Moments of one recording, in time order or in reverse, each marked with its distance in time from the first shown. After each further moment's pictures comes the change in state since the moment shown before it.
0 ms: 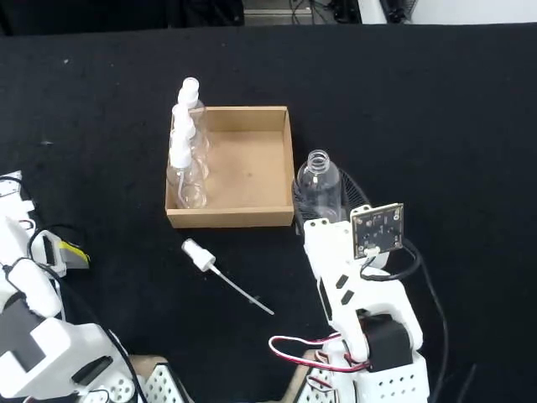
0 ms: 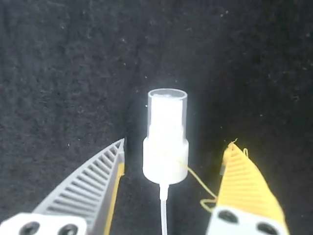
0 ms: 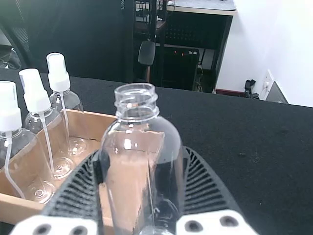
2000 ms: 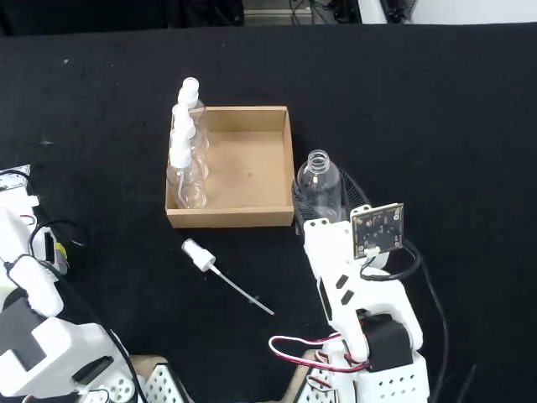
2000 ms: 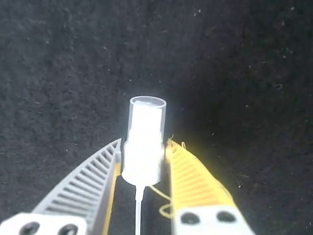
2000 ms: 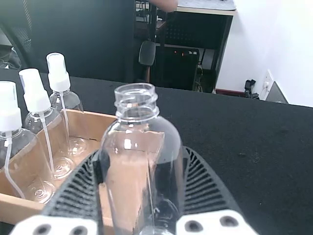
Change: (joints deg) left arm 1.3 0.0 -2.8 3.5 -4.1; right arm 0.0 0.0 0.0 0.0 0.0
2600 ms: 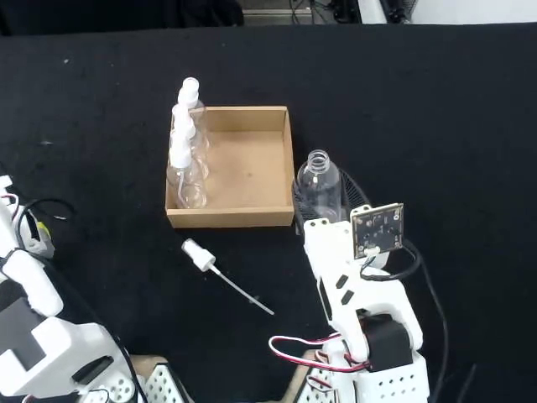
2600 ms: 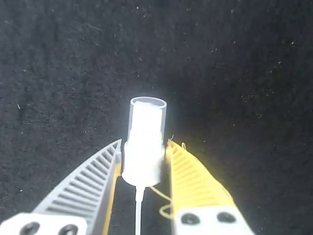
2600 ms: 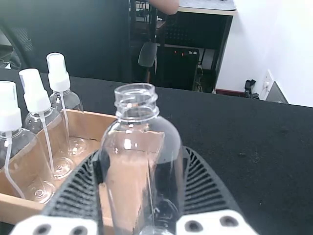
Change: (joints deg) left arm 0.0 0.0 -12.5 11.8 12.7; right arm 0.0 0.0 0.0 0.0 0.0
